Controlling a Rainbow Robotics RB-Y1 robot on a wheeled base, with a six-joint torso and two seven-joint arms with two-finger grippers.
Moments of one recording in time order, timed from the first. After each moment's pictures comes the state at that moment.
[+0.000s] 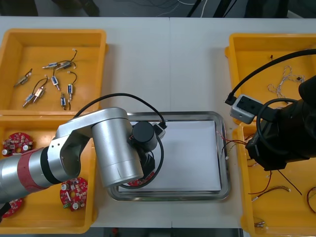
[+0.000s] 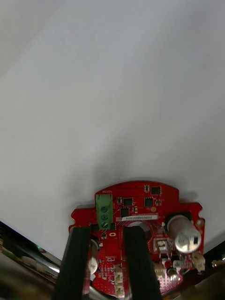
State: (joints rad) right arm -0.41 -0.90 0.16 -2.46 -1.11 1.86 1.49; left arm -0.67 0.57 -0.96 -2.02 0.49 1.63 -1.02
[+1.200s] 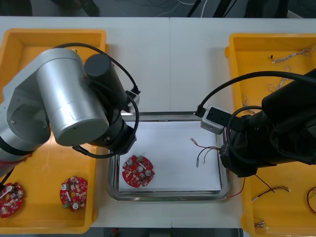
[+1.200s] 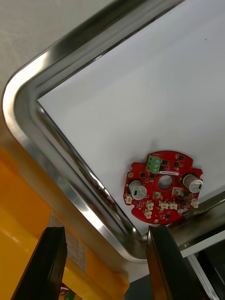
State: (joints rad) right arm -0.50 -0.90 0.40 -2.46 -1.04 1.71 1.48; left arm -0.67 0.61 -0.59 -2.18 0.72 1.91 -0.98
